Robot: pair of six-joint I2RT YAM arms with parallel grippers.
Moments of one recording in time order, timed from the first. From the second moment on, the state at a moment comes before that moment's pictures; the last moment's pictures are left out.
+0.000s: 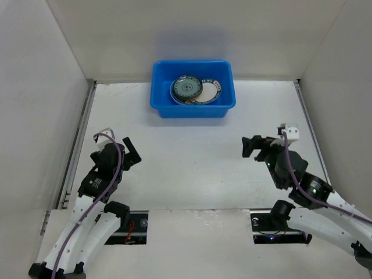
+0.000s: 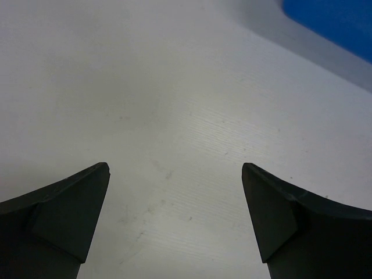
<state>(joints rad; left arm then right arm) -0.32 0.58 0.66 -0.73 -0.40 -0.58 0.86 0.63 0.79 -0.31 0.70 0.32</state>
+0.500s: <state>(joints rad) -0.38 0.53 0.67 -0.86 -0.71 -0.67 0.98 0.39 0.59 -0.47 1.02 0.41</state>
